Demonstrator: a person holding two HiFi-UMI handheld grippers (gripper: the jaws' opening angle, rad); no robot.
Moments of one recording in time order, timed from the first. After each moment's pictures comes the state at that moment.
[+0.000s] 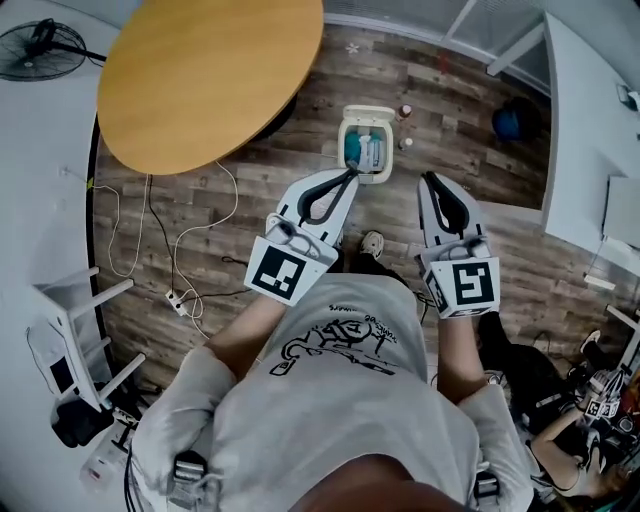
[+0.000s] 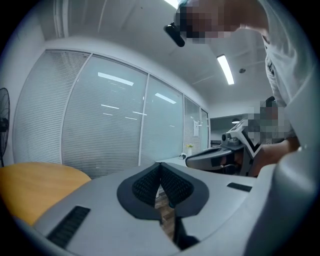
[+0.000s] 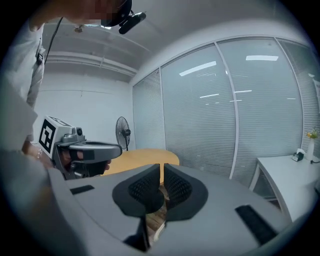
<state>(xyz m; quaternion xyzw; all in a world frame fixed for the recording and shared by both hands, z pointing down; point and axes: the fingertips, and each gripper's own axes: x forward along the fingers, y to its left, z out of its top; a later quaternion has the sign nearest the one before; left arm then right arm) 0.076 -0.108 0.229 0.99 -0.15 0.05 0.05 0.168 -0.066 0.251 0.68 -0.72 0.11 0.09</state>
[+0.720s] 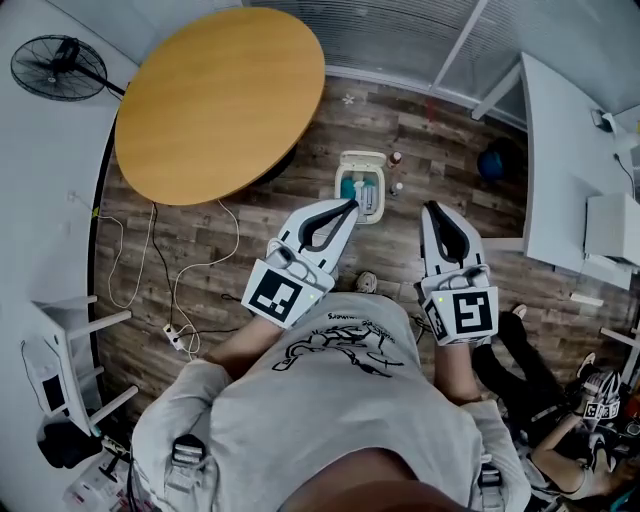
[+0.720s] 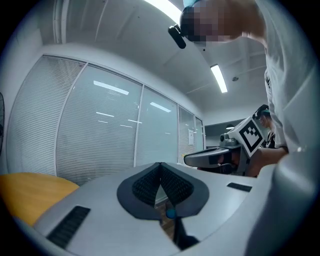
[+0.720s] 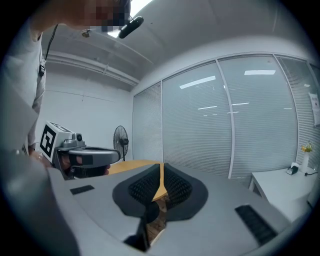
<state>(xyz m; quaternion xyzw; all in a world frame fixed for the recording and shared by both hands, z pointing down) 0.063 -0.086 0.153 0.99 -0.13 0.01 0.04 0.160 -0.043 0.161 0.70 -0.71 0.05 0.07</state>
